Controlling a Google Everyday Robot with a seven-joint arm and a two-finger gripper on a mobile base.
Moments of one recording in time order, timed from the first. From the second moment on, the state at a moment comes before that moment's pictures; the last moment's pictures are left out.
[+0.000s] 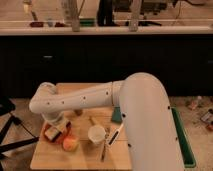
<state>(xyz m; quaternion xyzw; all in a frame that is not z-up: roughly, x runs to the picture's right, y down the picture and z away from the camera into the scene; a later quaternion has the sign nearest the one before) -0.253 0.195 0.760 -0.28 -0.18 -0.41 0.85</state>
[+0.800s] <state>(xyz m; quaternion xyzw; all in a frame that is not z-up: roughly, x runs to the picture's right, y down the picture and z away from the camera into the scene) -0.259 0.191 0.787 -0.29 -0.18 -0.41 0.85</state>
